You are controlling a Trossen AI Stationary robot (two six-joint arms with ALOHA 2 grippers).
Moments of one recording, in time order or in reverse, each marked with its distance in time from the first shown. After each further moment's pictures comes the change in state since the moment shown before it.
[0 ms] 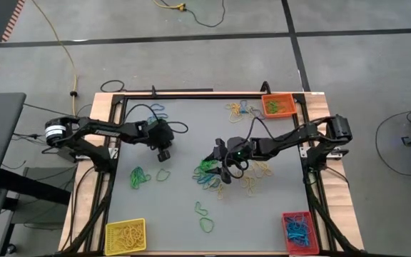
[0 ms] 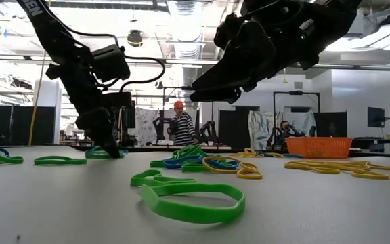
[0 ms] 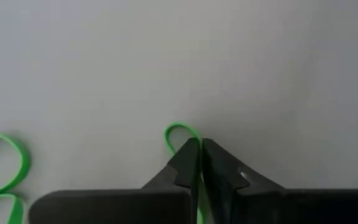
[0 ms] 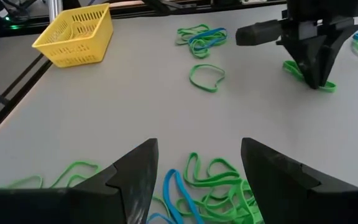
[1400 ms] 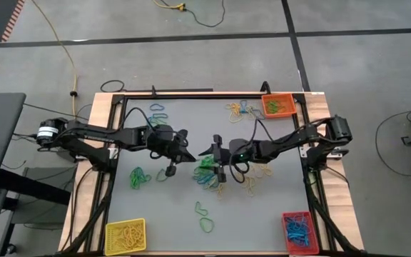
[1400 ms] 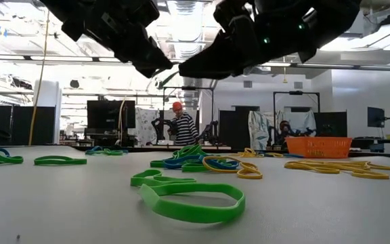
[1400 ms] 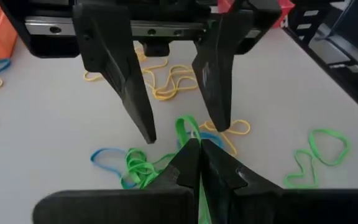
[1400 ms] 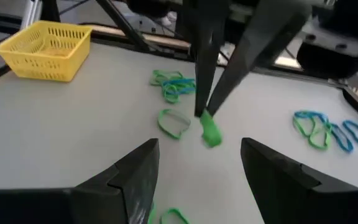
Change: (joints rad) left arm -0.313 -0.106 0.227 0.188 0.279 0.031; right arm 0.046 0.007 0.021 0.147 0.170 -0.242
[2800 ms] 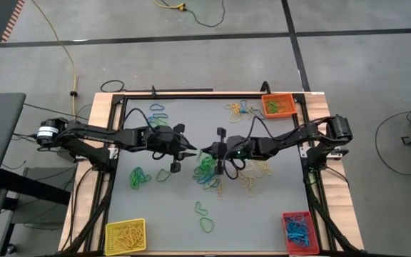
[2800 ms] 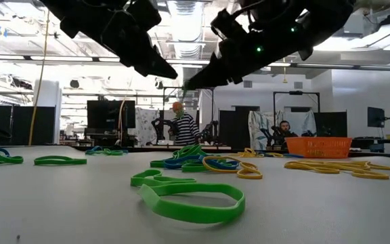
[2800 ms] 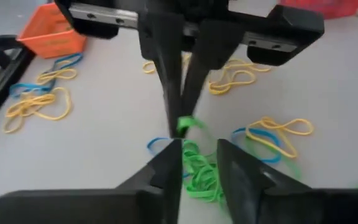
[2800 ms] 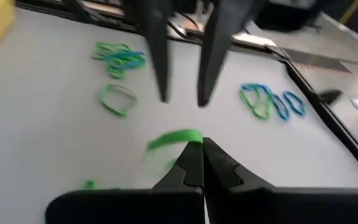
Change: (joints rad) left arm -0.013 0.000 0.000 -0.002 -0.243 0.016; right arm -0.046 -0.015 0.024 -0.131 0.187 -0.008
